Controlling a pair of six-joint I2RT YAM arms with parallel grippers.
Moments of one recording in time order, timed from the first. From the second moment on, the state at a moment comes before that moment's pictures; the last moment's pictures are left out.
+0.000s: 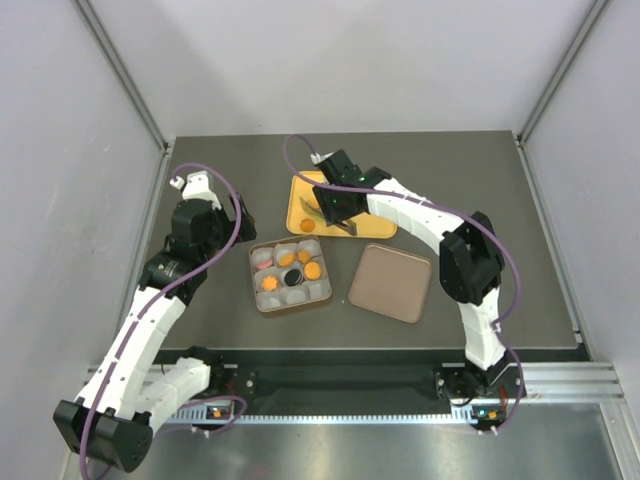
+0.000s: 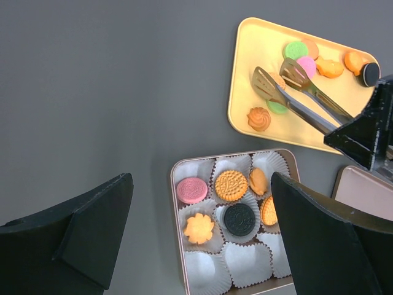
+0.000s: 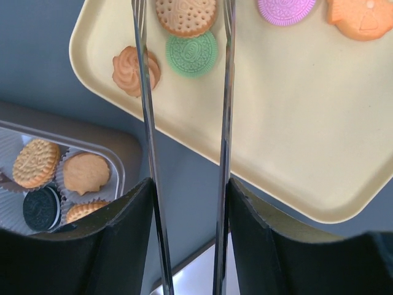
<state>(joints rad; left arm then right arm) -0.28 0.90 0.93 -0.49 -0.19 -0.39 0.72 2.04 1.78 -0.70 0.11 0.22</state>
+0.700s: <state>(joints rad) -0.28 0.90 0.93 -0.49 -0.19 -0.39 0.73 2.04 1.80 -0.71 0.16 0.22</state>
